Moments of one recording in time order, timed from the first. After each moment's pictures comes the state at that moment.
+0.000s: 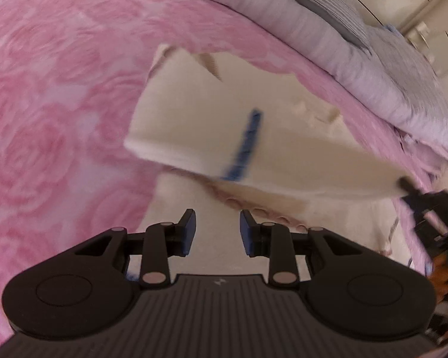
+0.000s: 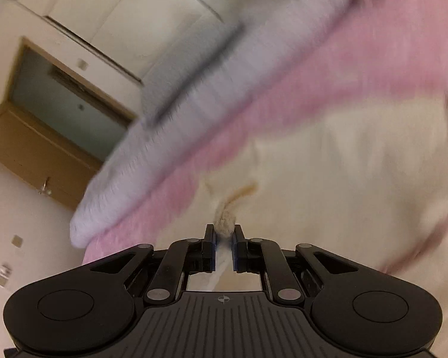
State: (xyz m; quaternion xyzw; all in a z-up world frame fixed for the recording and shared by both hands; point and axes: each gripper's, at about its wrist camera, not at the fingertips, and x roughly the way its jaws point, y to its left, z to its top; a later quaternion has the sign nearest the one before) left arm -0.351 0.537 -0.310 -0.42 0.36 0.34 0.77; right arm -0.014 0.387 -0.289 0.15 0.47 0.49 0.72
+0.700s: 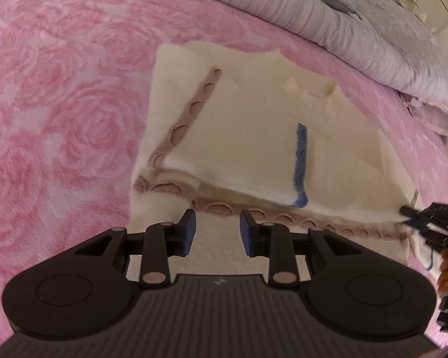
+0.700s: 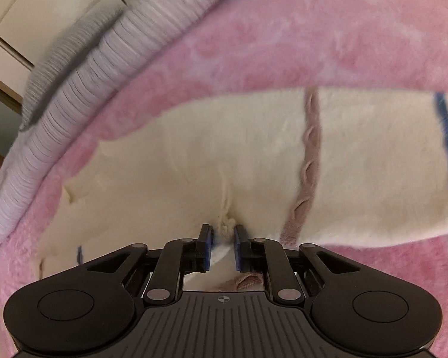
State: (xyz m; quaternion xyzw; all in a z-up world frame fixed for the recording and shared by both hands) left arm -0.308 0.531 -0.324 -0.35 0.40 0.33 0.78; right arm 0.050 0.365 -0.346 0.04 0.53 0.33 0.78
